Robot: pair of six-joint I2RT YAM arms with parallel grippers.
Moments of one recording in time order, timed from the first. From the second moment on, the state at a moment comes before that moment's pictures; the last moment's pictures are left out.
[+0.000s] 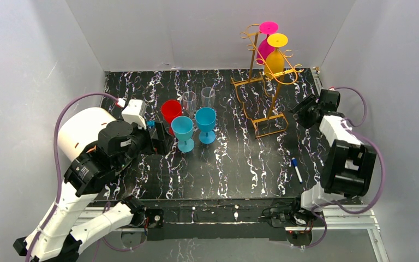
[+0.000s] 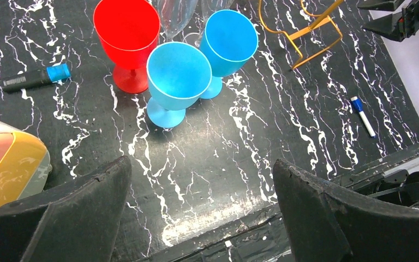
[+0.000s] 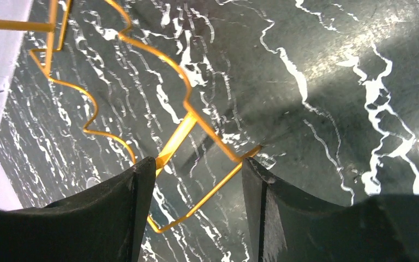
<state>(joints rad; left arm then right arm) -0.70 0.76 1.22 -0.93 -0.23 -0.39 -0.18 1.50 0.99 -0.25 -0.23 0.68</state>
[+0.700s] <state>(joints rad) -0.70 0.76 1.23 -0.96 -0.27 -0.39 -0.21 1.80 1.09 -0.18 -0.48 0.67</state>
